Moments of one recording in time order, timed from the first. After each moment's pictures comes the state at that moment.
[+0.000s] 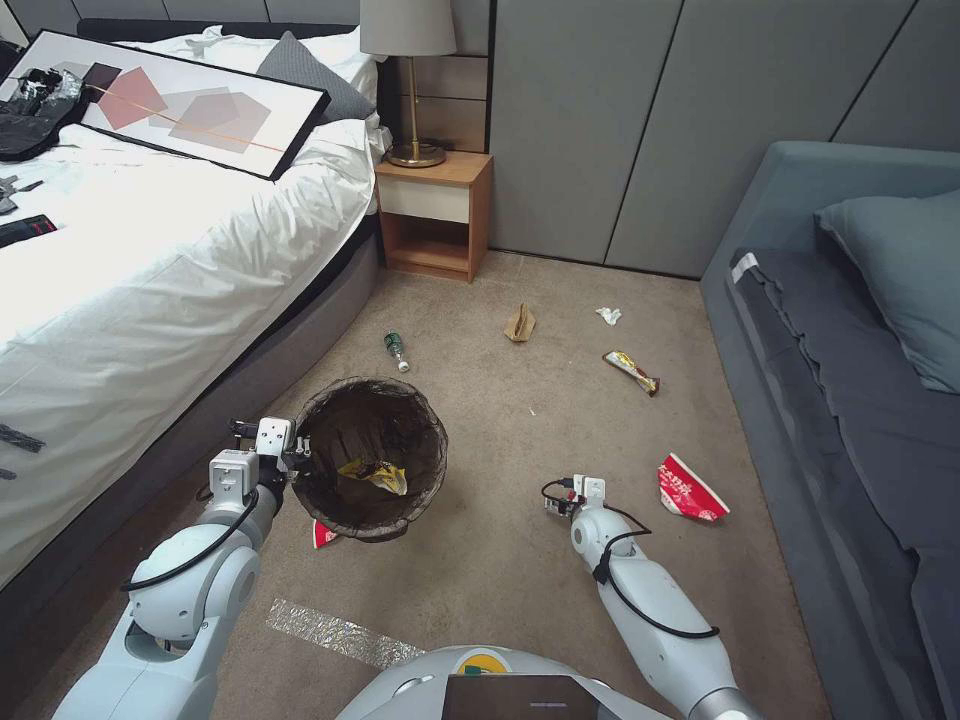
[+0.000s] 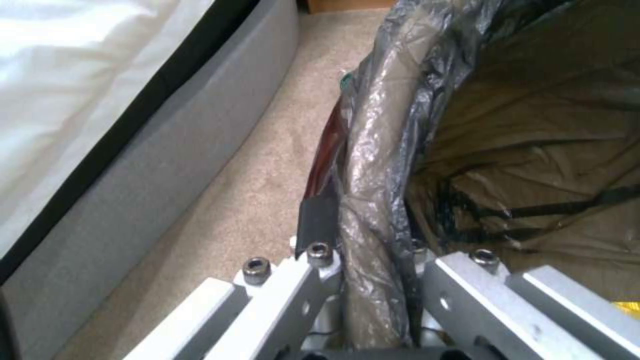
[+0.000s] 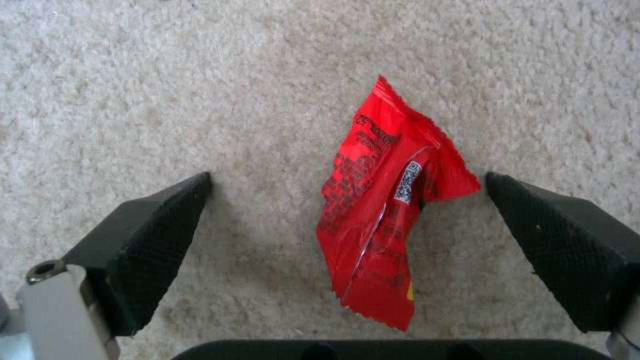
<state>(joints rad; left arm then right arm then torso) 1.52 -1.18 -0.66 -2.28 -0.32 0.69 -0.12 -1.02 1.34 0.23 1.14 0.55 -0.50 0.35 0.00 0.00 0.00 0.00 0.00</state>
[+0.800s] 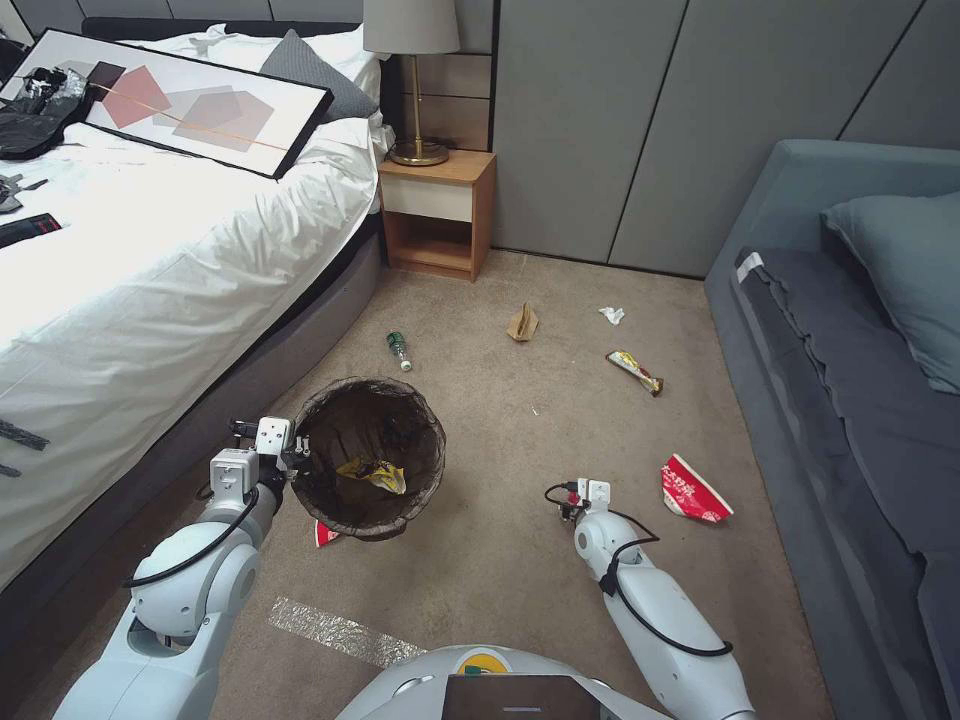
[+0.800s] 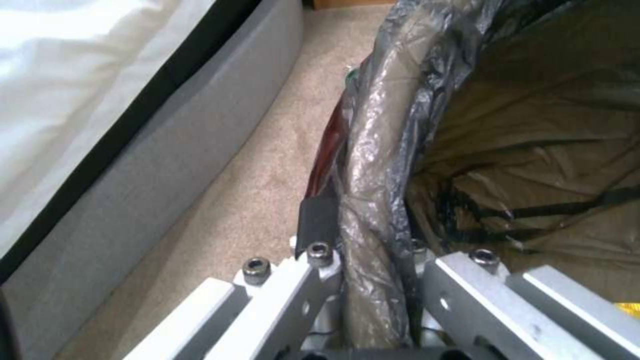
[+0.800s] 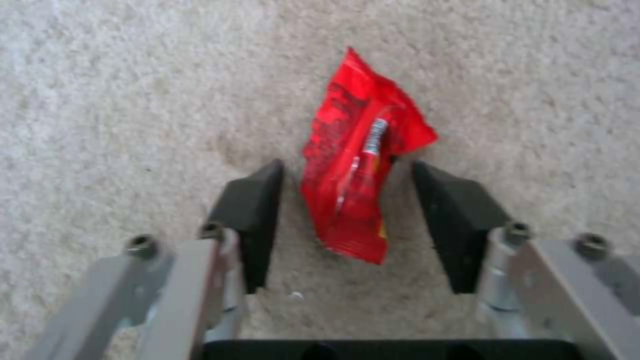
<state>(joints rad) 1.51 -1.18 -0.66 -2.27 -0.32 0.68 -0.12 -1.07 1.31 0.24 1.27 0.59 -0.54 0.43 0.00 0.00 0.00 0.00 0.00</state>
